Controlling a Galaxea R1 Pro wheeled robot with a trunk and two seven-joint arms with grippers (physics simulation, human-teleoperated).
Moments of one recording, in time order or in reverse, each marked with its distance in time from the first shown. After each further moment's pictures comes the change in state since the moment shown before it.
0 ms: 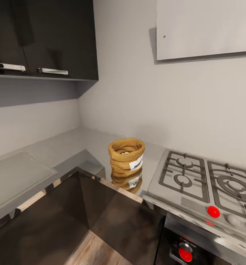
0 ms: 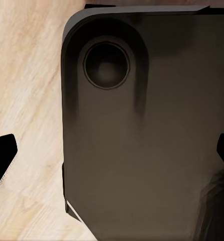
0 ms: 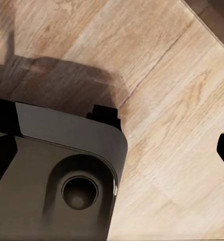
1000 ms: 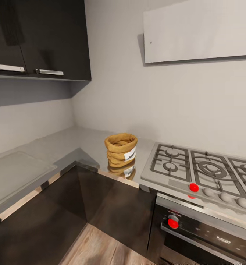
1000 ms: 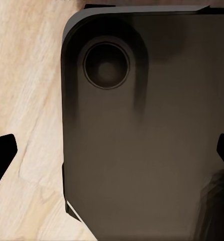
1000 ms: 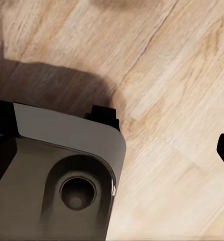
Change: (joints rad) left arm 0.000 0.000 -0.001 0.000 0.000 0.000 0.000; right arm 0.000 -0.003 -0.003 0.000 -0.001 -0.002 0.000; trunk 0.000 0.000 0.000
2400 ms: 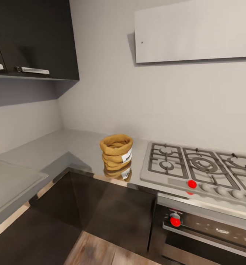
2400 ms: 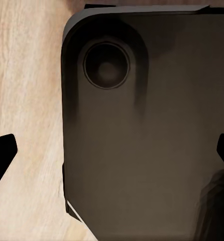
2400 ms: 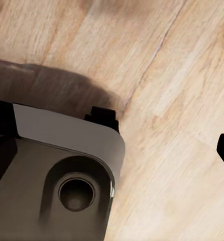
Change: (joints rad) left arm 0.000 0.000 0.000 0.000 -0.001 0.000 0.000; right arm 0.000 -0.001 0.003 0.000 0.005 -0.007 0.002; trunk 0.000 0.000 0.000
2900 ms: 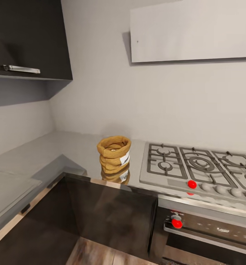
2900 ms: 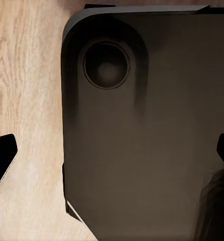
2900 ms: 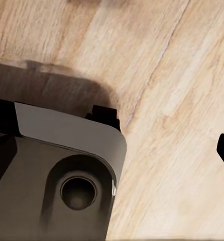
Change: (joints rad) left arm 0.000 0.000 0.000 0.000 0.000 0.000 0.000; right arm 0.000 0.003 0.000 0.000 0.000 0.006 0.000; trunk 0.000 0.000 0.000
